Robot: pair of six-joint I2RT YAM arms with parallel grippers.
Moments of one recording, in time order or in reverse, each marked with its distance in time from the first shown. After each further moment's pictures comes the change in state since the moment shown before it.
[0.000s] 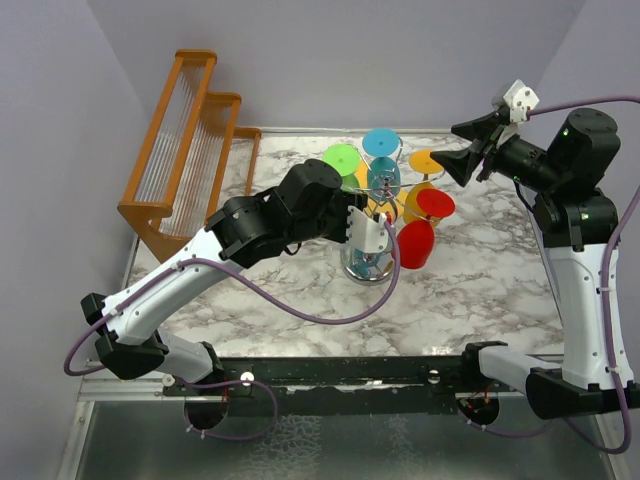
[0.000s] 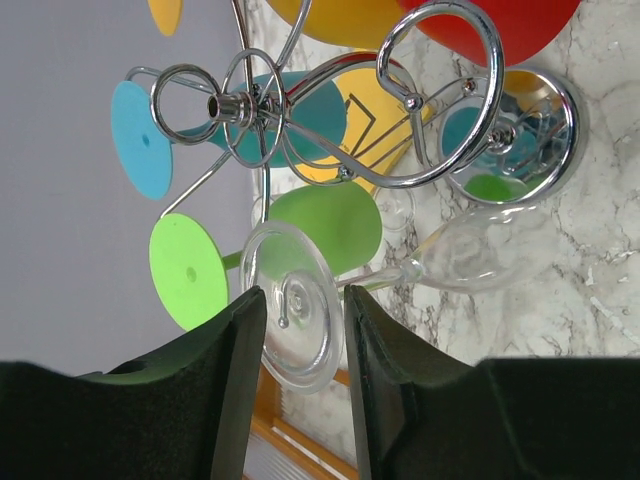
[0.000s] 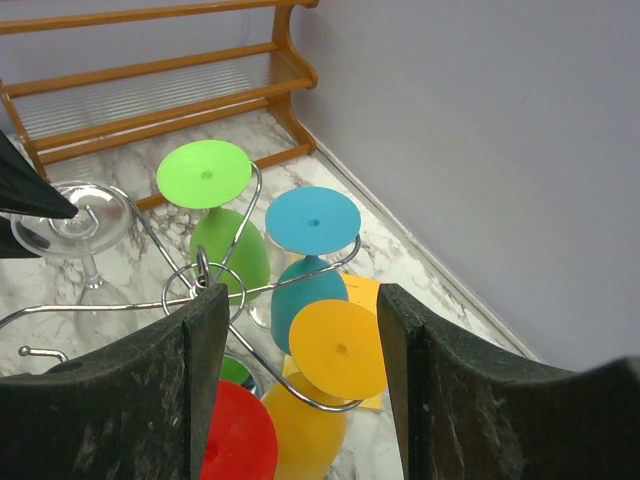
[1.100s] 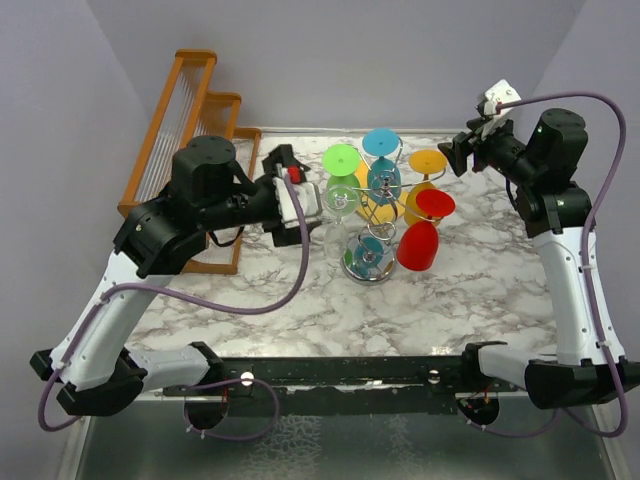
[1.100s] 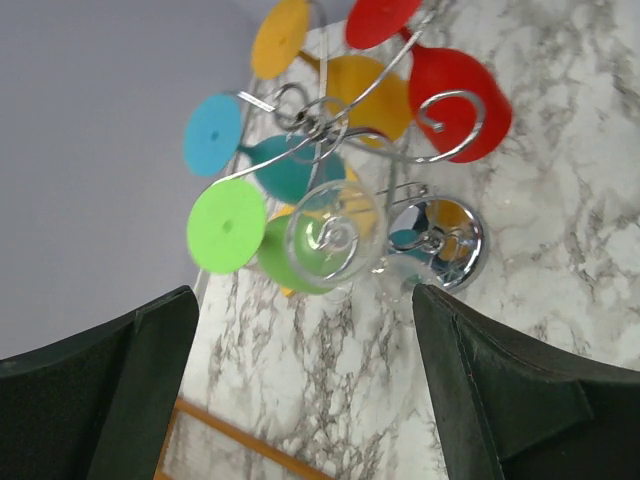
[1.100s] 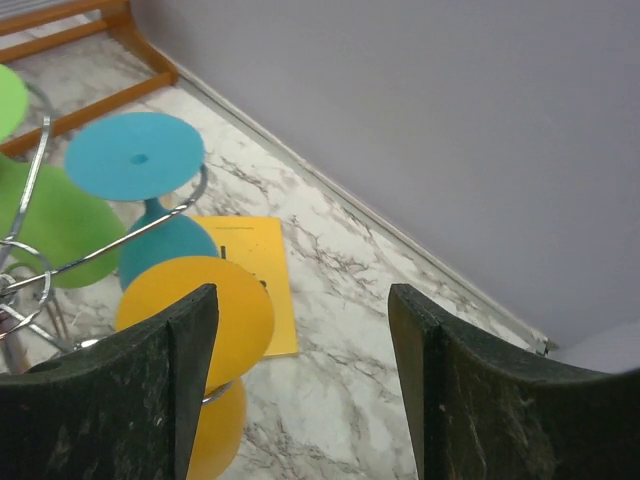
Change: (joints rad) left arm 0.233 -0.194 0.045 -0.034 0.497 -0.230; right arm 0.000 0.051 -0.098 0.074 0.274 -0.106
